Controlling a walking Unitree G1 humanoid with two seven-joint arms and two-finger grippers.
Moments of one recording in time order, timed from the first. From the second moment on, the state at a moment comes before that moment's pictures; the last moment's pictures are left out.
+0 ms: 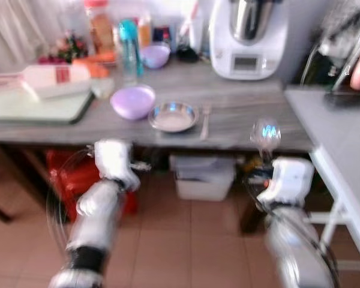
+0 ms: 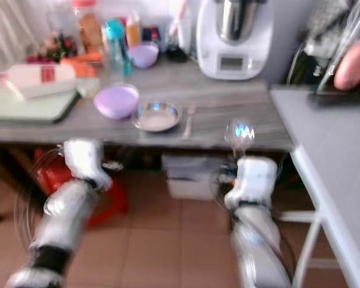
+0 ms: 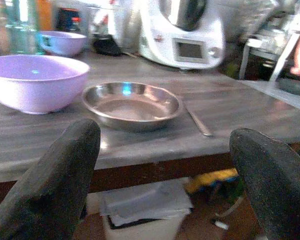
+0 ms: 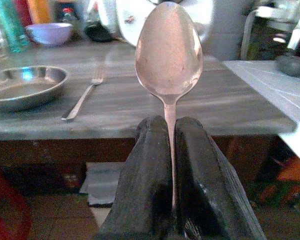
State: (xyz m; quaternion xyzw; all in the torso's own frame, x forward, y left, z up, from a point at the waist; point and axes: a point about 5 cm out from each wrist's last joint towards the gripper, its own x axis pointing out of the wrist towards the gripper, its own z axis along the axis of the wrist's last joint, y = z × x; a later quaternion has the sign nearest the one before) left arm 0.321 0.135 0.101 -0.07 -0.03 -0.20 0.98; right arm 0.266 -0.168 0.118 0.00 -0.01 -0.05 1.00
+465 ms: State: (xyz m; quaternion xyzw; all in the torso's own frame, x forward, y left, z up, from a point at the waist) left arm 0.313 0.149 0.098 -0.05 -0.03 -0.15 0.99; right arm 0.271 -0.163 0.122 0.00 -0.03 -0.04 1.00
